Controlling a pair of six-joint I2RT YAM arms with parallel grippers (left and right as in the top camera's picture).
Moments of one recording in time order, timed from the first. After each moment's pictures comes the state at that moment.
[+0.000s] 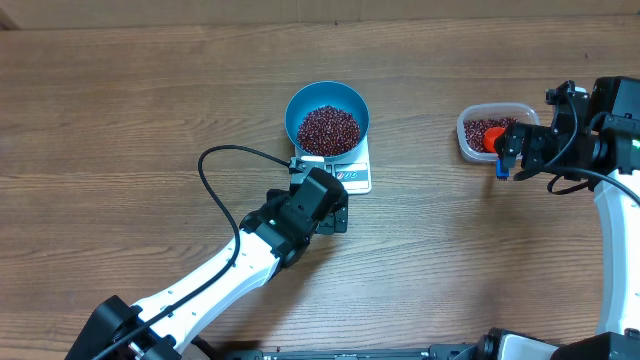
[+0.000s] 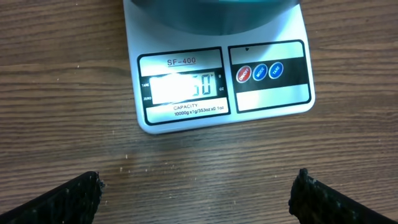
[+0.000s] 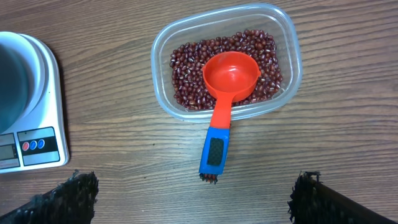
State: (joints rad) left arm -0.71 1.46 0.81 -0.33 -0.25 -0.57; right arm -0.27 1.42 1.31 -0.99 -0.22 -0.08
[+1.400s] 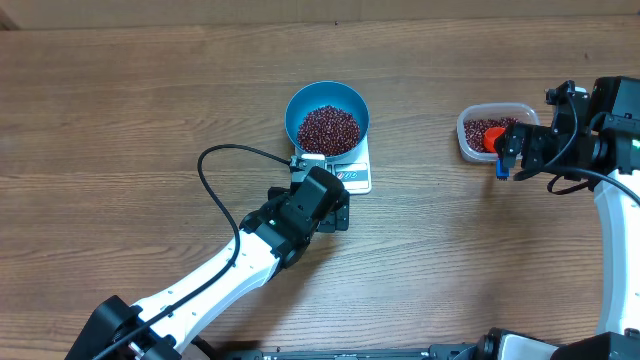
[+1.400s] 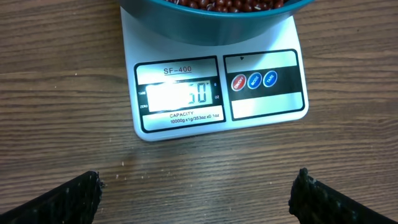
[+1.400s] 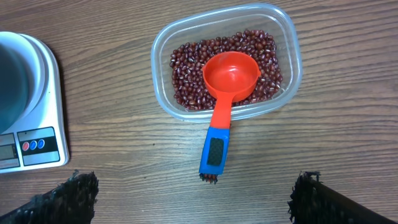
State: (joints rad) left arm -0.71 1.46 0.81 -0.31 -0.25 -0.57; right arm -0.27 1.42 1.31 -0.99 -0.22 -0.08
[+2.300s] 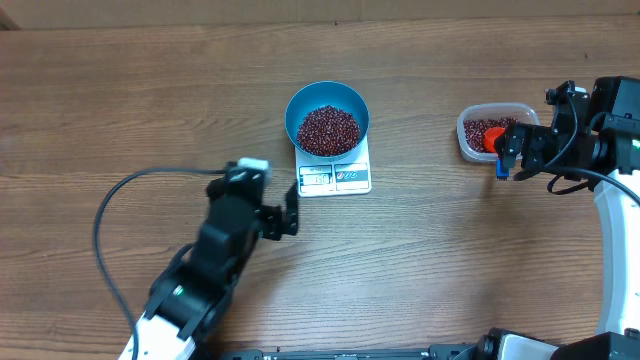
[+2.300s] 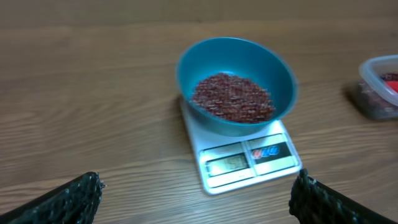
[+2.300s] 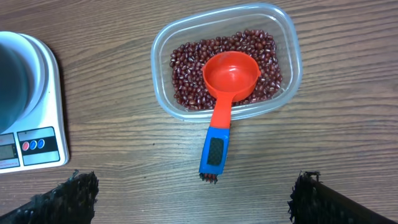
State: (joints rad) left arm -0.51 0.85 0.59 -0.23 -0.19 -0.24; right arm -0.27 1.42 1.31 -0.99 -0.22 -0.08
